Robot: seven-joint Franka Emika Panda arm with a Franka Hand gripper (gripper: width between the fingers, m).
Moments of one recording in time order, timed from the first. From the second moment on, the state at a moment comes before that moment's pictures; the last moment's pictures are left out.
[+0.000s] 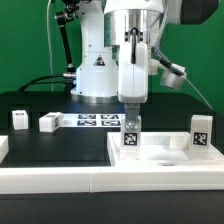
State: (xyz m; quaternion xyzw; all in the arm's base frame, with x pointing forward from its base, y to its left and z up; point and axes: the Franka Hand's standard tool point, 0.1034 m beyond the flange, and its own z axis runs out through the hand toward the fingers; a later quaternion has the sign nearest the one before) arm 0.618 0.009 0.078 -0.65 0.76 -0.06 0.06
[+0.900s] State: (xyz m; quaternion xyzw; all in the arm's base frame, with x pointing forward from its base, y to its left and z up) arm 0.617 0.014 0.075 -0.83 0.56 -0.05 0.04
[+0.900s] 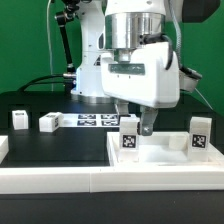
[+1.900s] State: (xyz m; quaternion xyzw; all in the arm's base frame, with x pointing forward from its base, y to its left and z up) arm 0.593 0.032 0.083 -0.79 0.60 -0.07 0.06
